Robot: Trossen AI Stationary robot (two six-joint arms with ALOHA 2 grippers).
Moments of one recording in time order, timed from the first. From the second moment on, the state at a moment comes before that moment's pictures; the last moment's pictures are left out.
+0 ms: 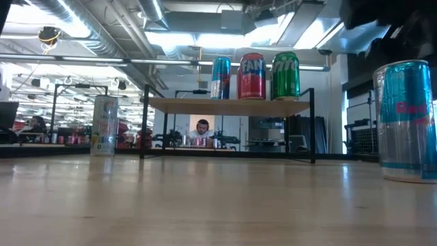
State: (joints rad) left arm -0.36 1.94 1.88 -0.86 -0.24 -0.61; right arm 0.31 1.28 1.06 -1.10 -0.18 0.58
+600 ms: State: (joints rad) left arm -0.19 2.13 1.88 -0.21 -0.23 -0.28; right arm 0.57 0.85 1.12 -1.16 0.16 0.97
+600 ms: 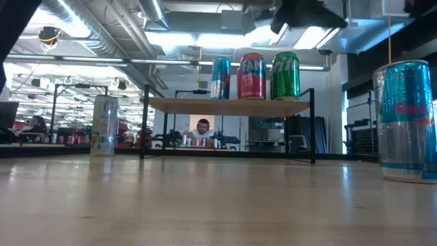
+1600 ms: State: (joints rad) left arm -0.20 2.42 1.88 0.12 -0.28 -0.28; right arm 0.69 0.84 1.01 -1.15 0.21 1.10
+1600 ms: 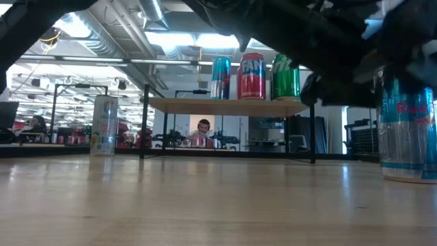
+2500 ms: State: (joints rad) left arm -0.12 1.94 1.89 -0.56 -0.27 -0.08; right arm 0.66 0.86 1.01 -1.08 0.33 1.05
